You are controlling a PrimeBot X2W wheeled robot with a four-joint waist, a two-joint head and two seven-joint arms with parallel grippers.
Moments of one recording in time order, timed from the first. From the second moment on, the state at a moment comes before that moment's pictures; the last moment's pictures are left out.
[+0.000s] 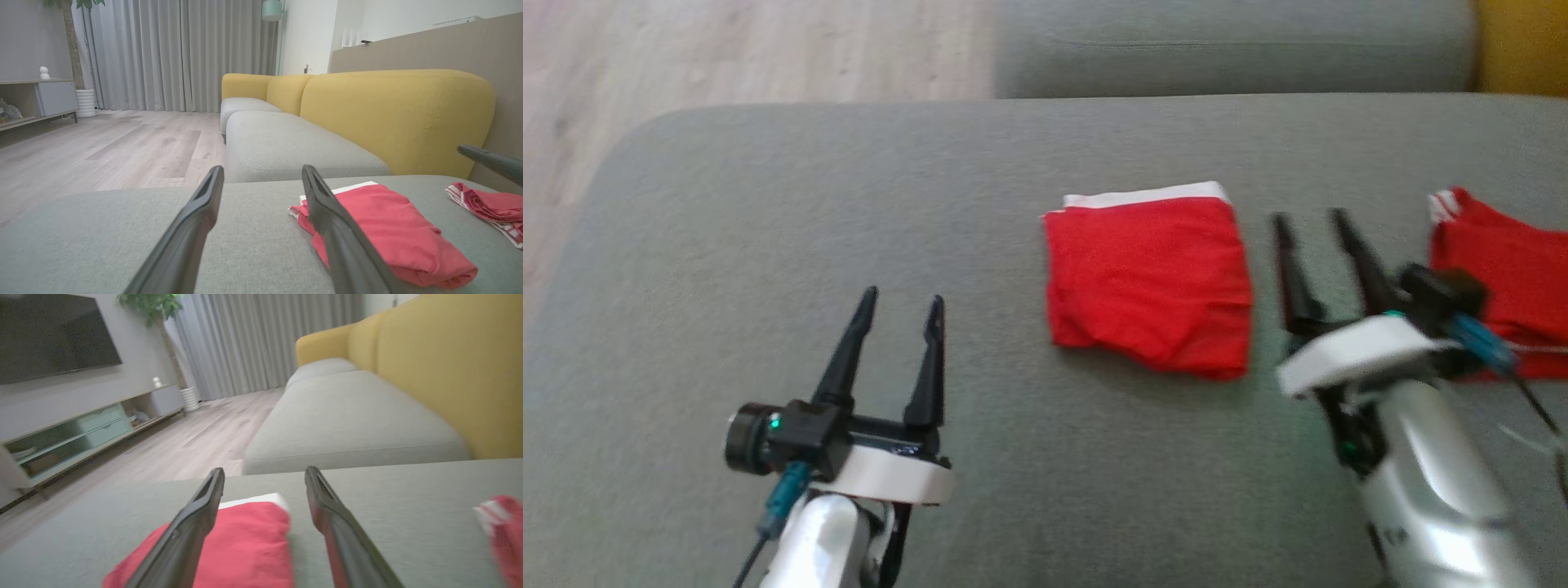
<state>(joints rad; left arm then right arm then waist) -0.18 0.05 -0.29 0.25 -0.18 -0.01 -0.26 -0.39 -0.09 0.15 0.56 0.30 0.13 -0.25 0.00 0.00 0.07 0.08</state>
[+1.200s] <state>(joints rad) -0.20 0.05 -0.27 0.25 -0.17 -0.04 -0.26 -0.33 -0.05 0.03 0.39 0.16 0.13 -0.22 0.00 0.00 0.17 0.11</state>
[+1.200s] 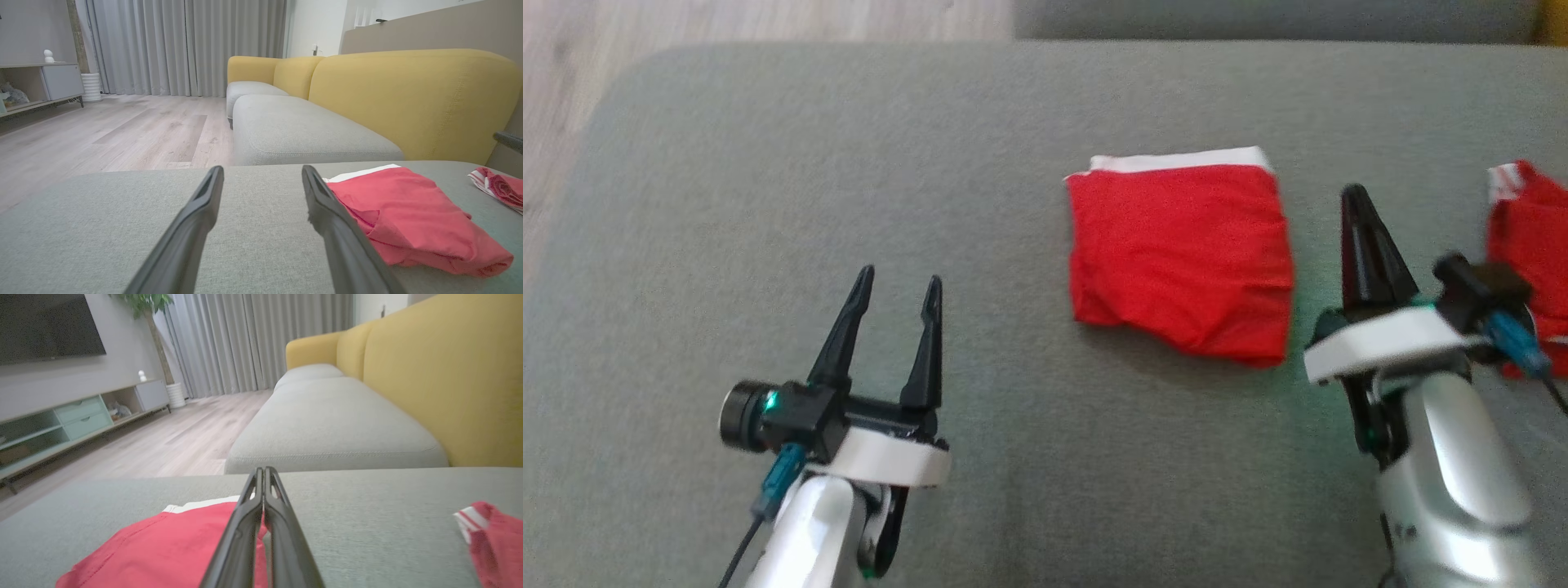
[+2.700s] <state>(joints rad) -0.28 0.04 -0.35 0.28 -0.19 -0.02 -0.26 -0.62 -0.07 0.54 0.99 0.33 0.13 -0.21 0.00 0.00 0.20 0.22</state>
